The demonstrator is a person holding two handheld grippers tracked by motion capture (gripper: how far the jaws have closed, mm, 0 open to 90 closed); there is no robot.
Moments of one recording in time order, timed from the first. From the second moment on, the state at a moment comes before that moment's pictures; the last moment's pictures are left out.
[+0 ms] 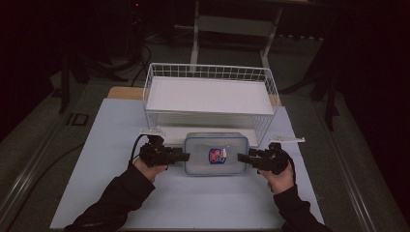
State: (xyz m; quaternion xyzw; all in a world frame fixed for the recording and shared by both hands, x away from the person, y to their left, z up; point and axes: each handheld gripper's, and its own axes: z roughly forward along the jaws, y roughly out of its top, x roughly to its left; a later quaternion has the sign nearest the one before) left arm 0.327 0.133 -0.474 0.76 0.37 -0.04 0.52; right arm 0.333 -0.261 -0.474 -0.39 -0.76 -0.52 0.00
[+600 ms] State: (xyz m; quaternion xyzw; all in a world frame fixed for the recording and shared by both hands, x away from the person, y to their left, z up) left arm 0.373 0.135 -0.498 0.74 0.40 -0.02 0.53; right arm 0.380 -0.253 -0.490 -0.41 -0.74 -0.53 -0.01
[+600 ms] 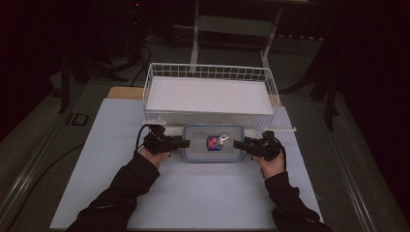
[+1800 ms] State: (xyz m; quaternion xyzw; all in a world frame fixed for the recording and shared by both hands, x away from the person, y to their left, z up) left arm 0.398 0.126 -0.518 0.68 0.47 0.03 0.56; right arm 0.400 -0.228 -0.503 -0.47 -0.71 -0.52 -0.09
